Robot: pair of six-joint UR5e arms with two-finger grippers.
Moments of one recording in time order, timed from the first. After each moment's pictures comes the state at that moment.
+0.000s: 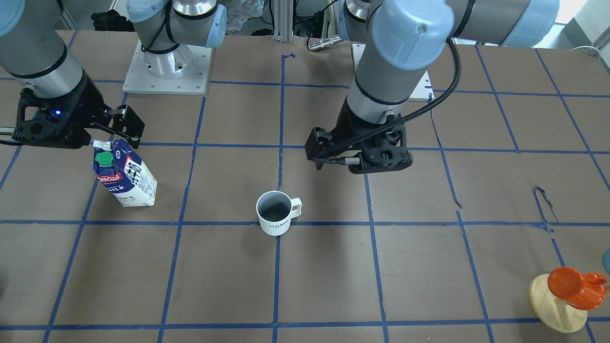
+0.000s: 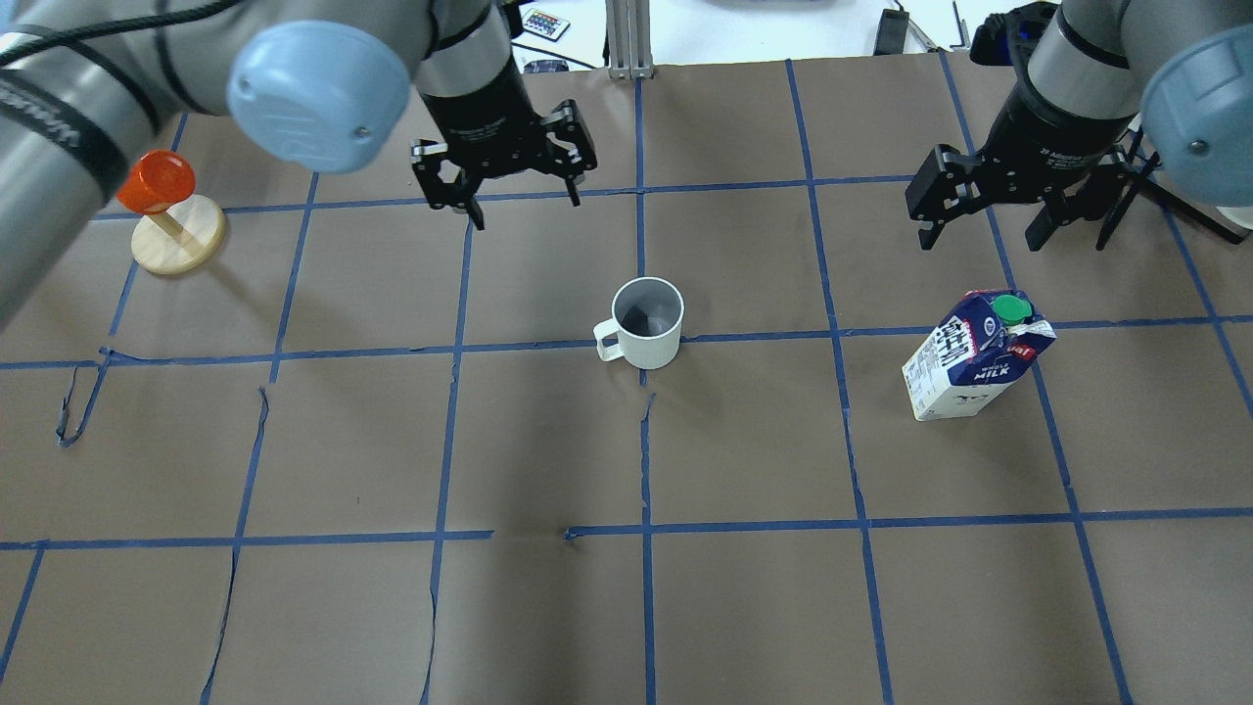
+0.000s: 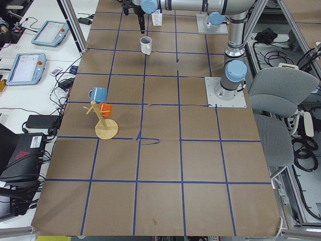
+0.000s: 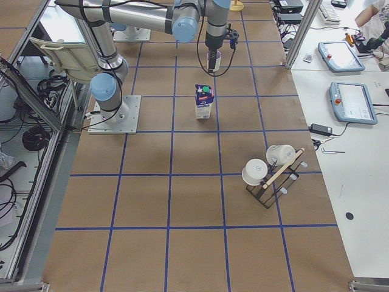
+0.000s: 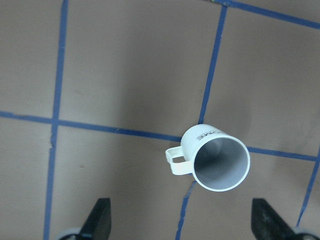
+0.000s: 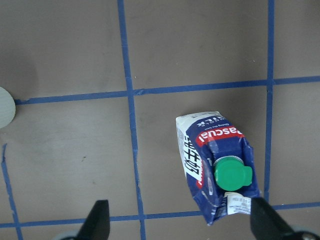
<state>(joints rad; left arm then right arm) -1.72 -1.77 -1.41 -1.55 1.48 -0.31 1.41 -1.54 1.67 -1.64 -1.57 -0.08</state>
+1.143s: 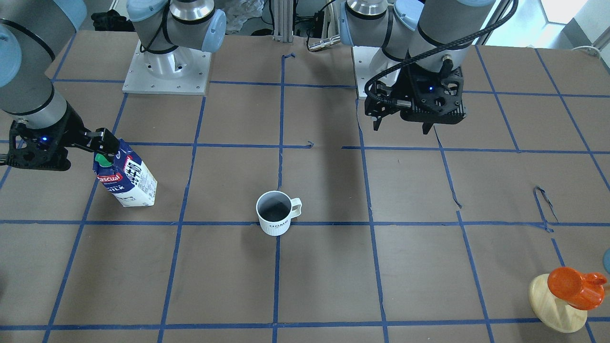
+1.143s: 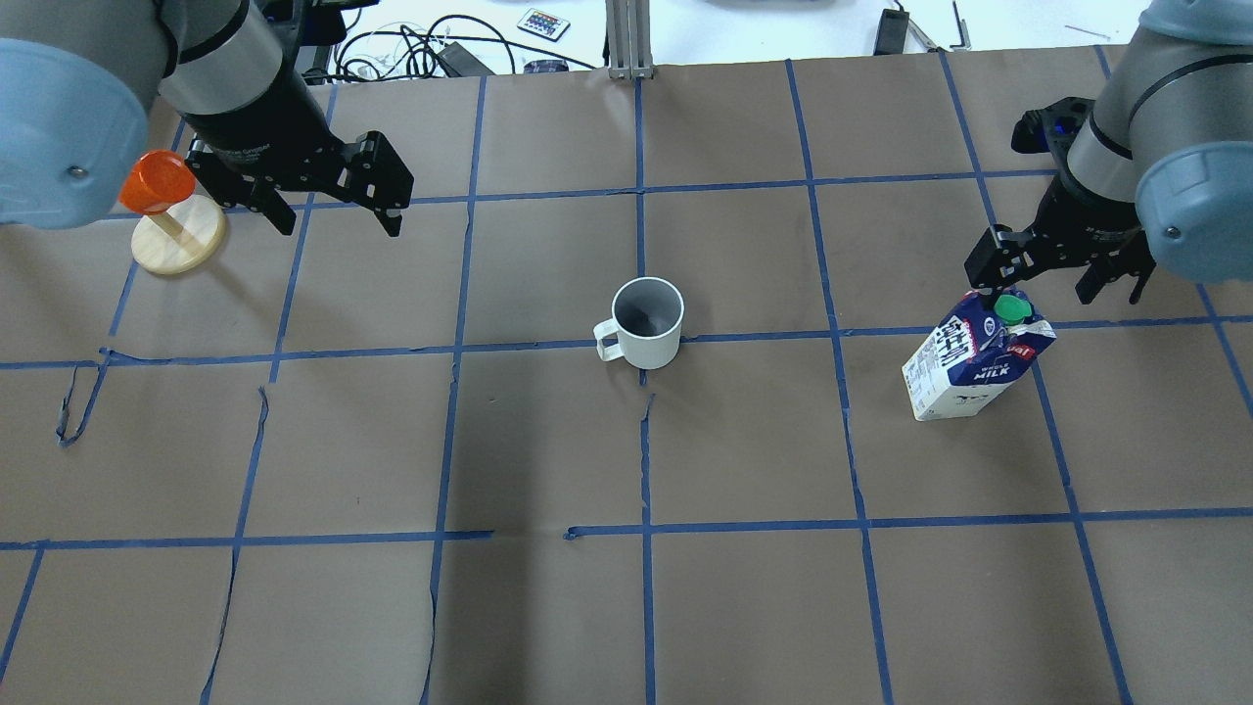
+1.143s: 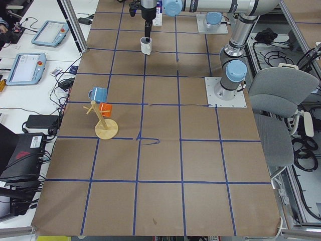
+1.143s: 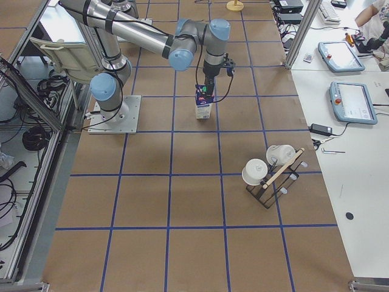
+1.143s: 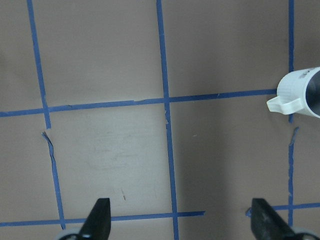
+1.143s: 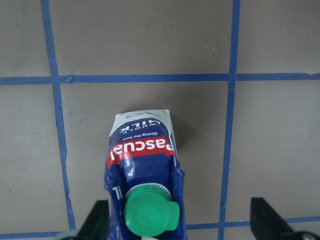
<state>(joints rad) -1.57 -1.60 -1.55 -1.52 1.58 0.04 1.32 -1.51 1.83 -1.81 -1.65 -0.24</state>
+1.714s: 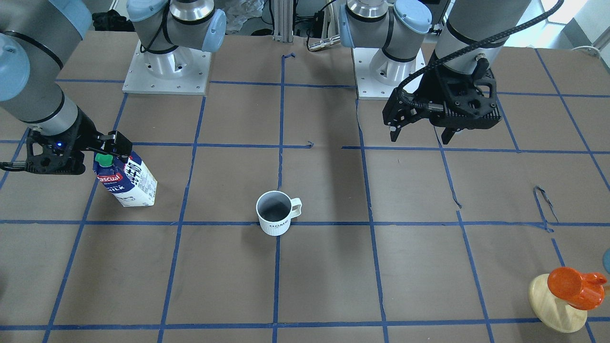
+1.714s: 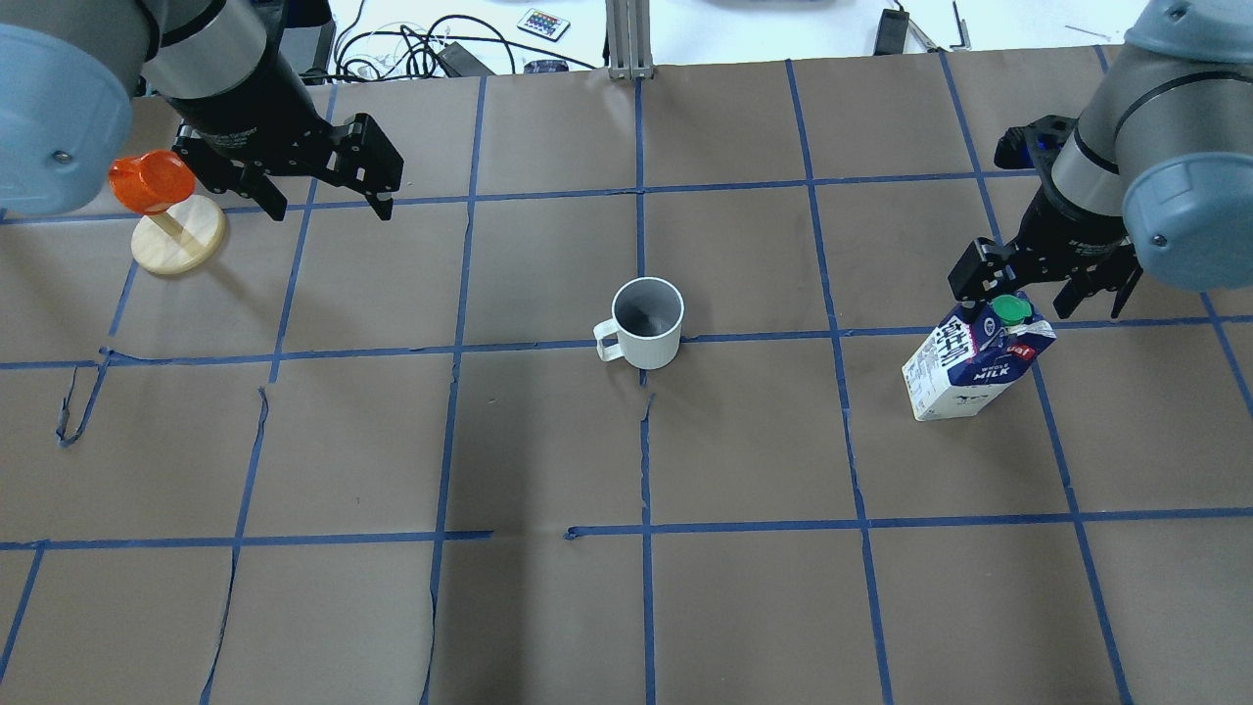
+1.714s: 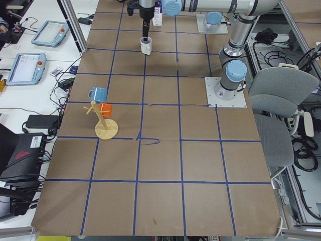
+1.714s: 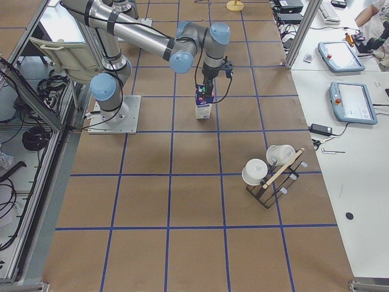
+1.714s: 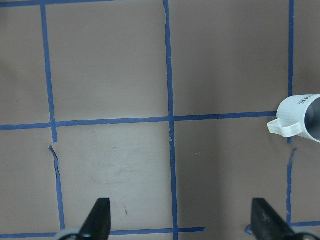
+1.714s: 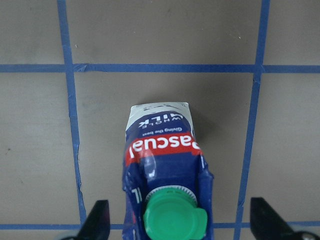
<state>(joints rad) -1.56 -1.60 -1.54 -1.51 1.58 0.04 1.32 -1.50 1.85 -1.81 -1.62 -0.26</state>
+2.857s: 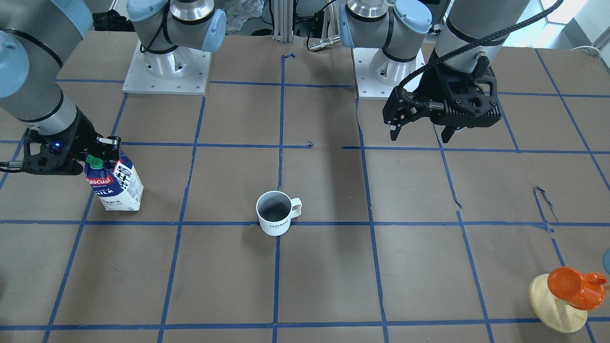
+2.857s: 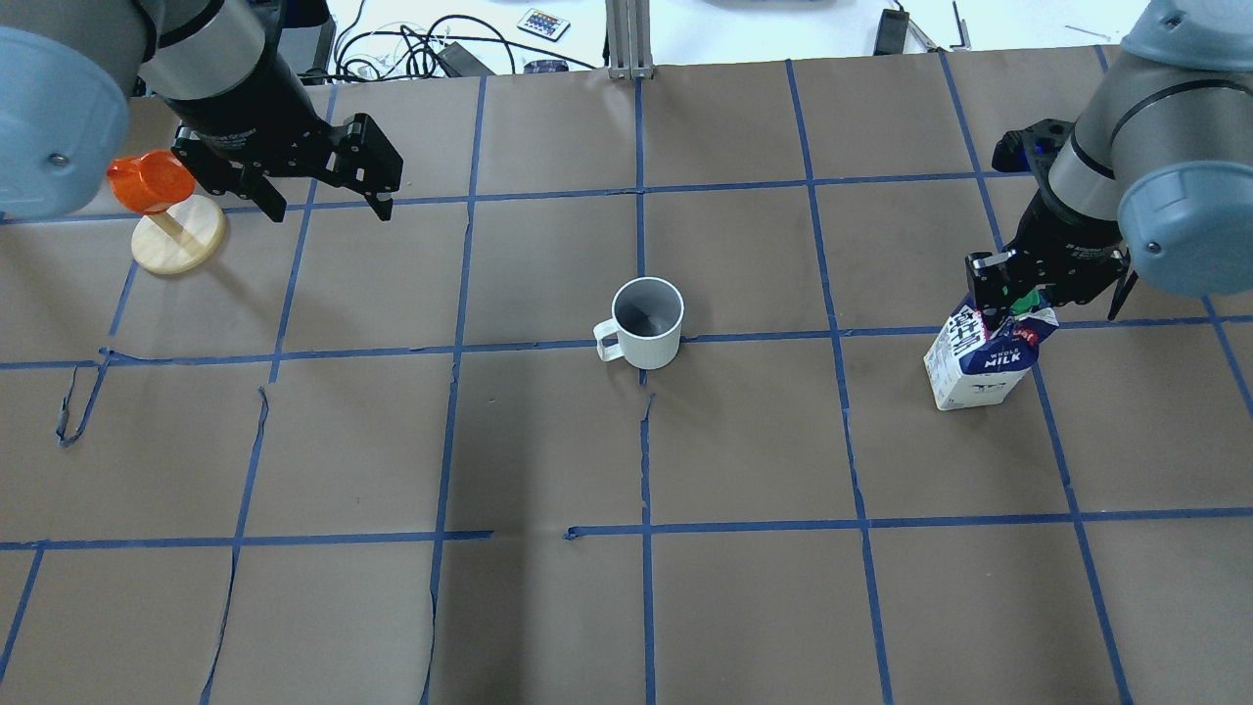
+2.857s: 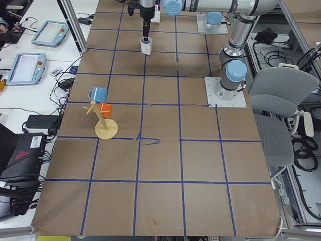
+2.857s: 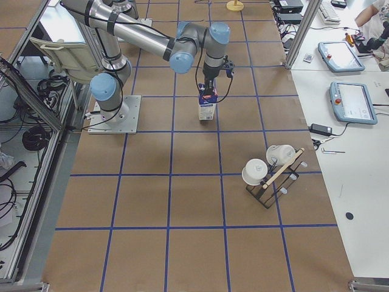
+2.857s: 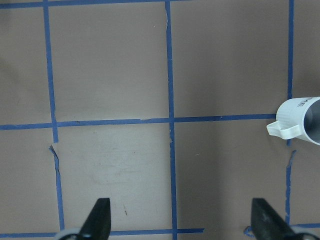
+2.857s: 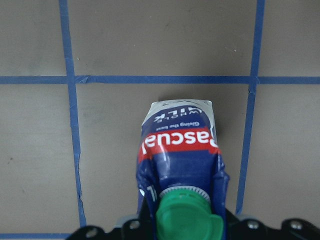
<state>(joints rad) -1.56 -1.60 -1.54 -1.51 1.58 0.04 1.33 -1.50 1.84 -1.83 -1.61 -0.25</state>
